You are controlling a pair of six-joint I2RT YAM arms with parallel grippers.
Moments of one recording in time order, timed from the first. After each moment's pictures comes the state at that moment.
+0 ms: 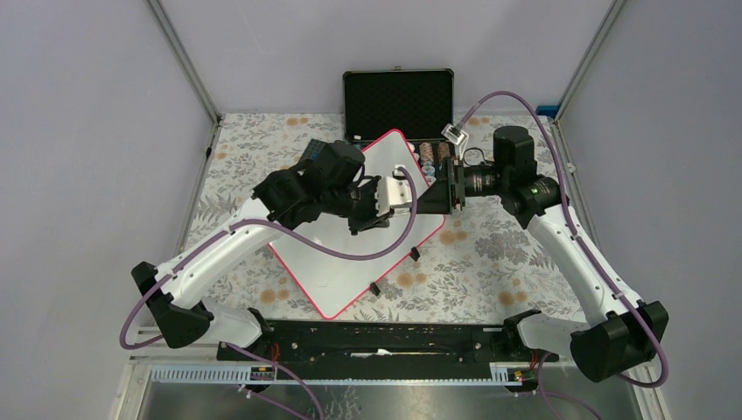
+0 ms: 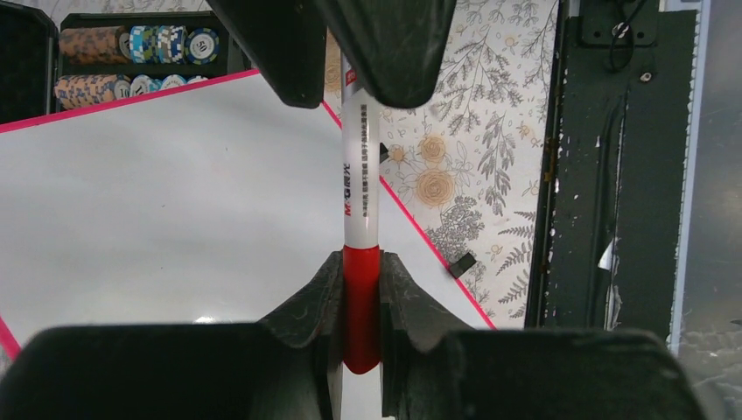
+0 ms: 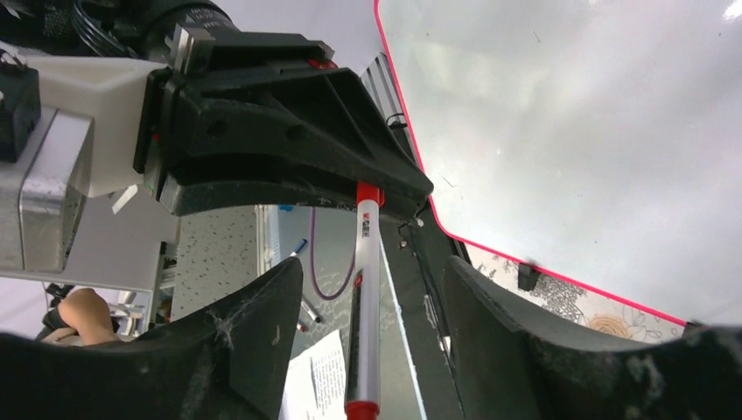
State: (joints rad) left arm -0.87 1.37 1.53 -0.89 0.39 0.50; right arm 0.35 1.20 1.17 -0.44 -1.12 0.44
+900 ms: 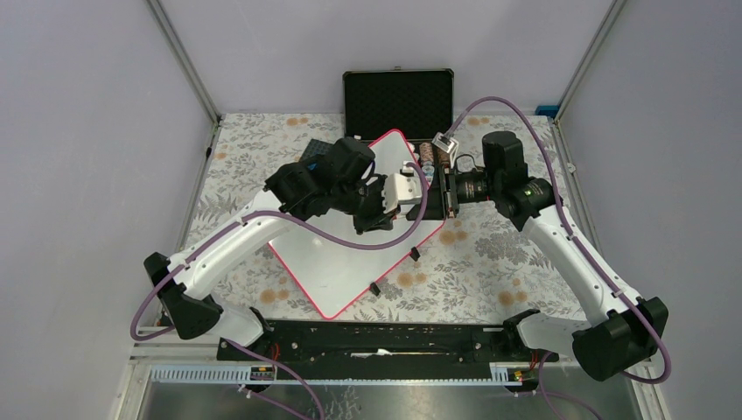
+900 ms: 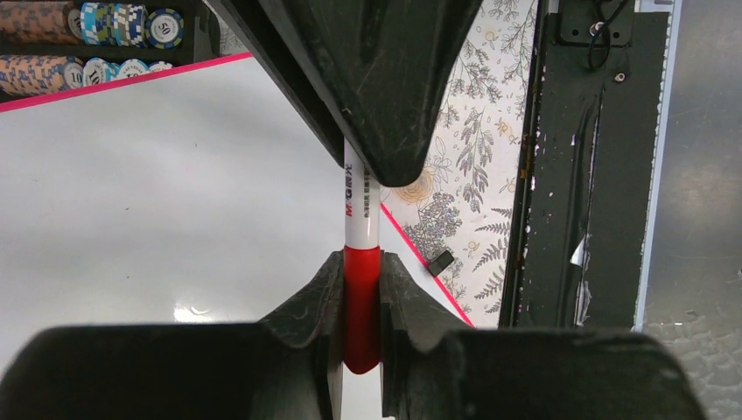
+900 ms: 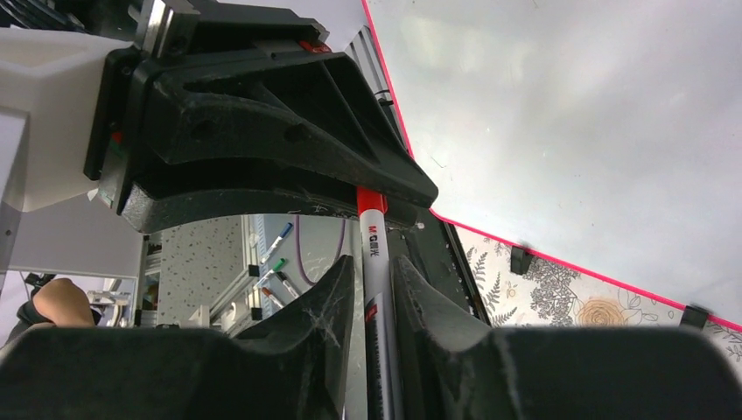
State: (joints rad) left arm -0.87 1.44 1.60 -0.95 0.41 0.45; right arm 0.41 1.21 1.17 -0.49 -1.06 0.40
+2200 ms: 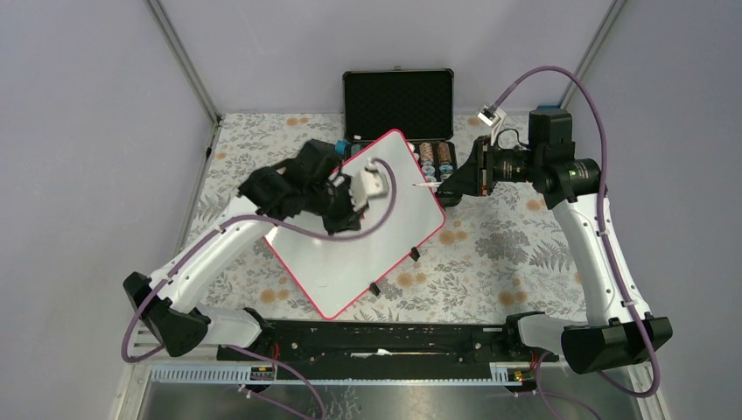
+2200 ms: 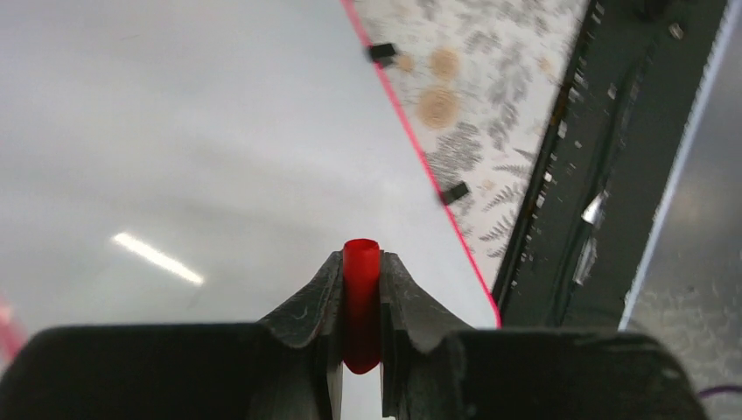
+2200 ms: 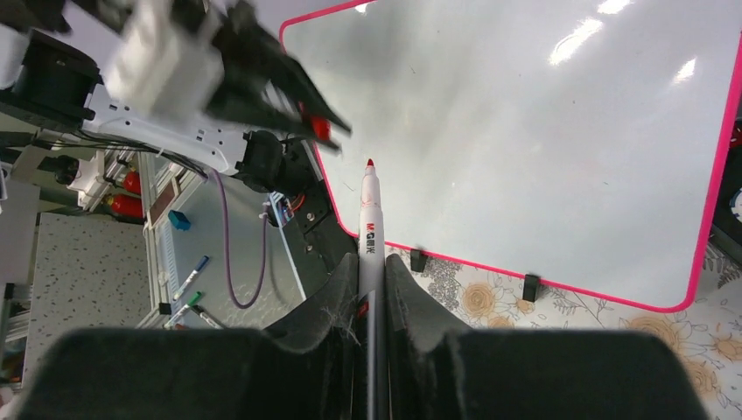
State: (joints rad) left arm -0.76 1.32 1.43 -1.01 0.41 0.47; right arm 0.17 1.23 1.44 -0.84 -1.04 0.08
